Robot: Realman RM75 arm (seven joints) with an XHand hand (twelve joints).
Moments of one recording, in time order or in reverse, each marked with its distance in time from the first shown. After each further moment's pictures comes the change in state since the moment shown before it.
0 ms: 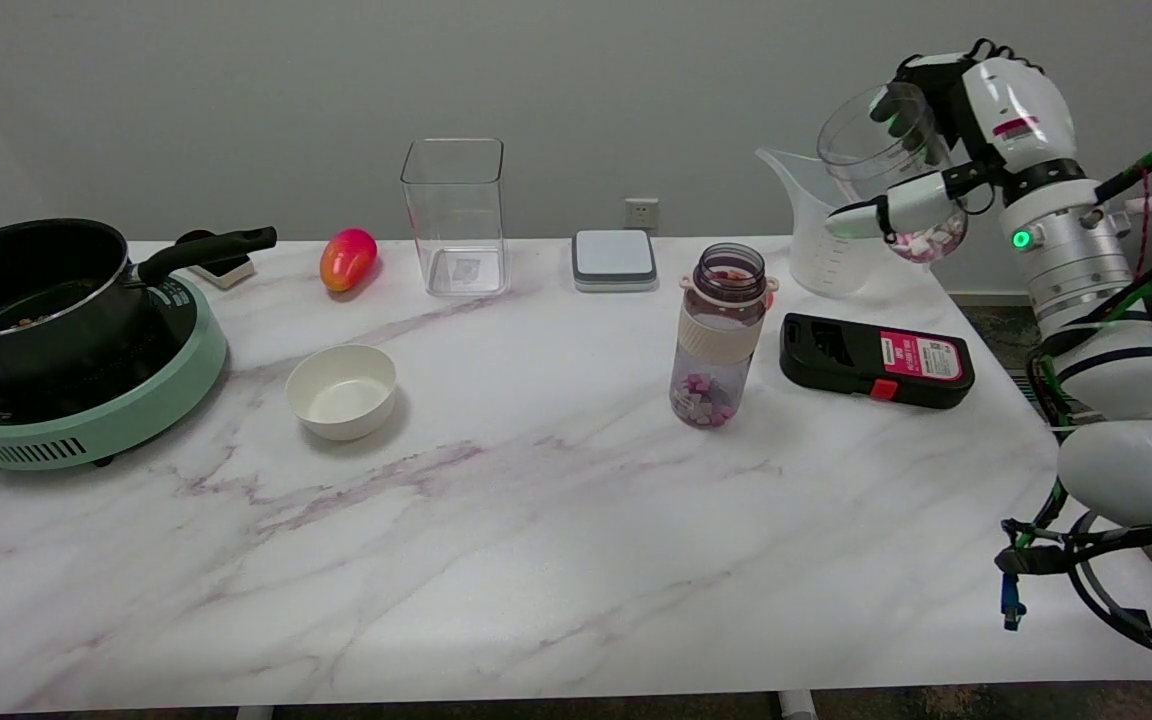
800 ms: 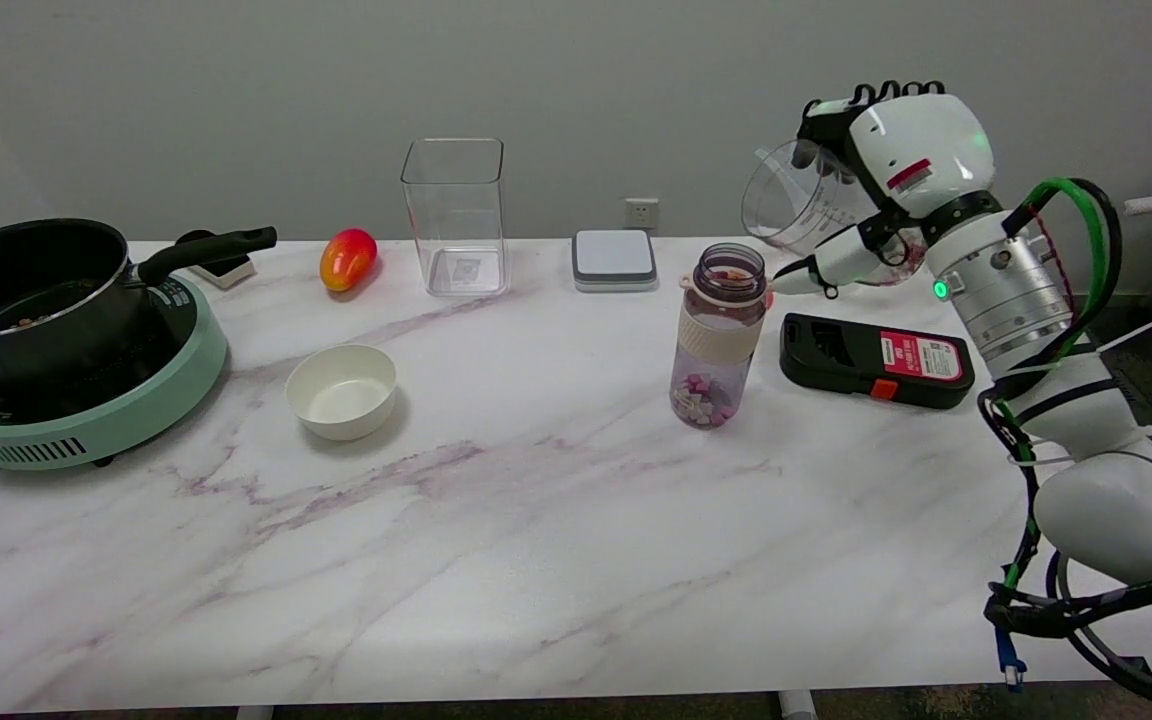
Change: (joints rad) arm -0.066 -0.006 -0.096 0.168 -0.070 -0.043 -0.321
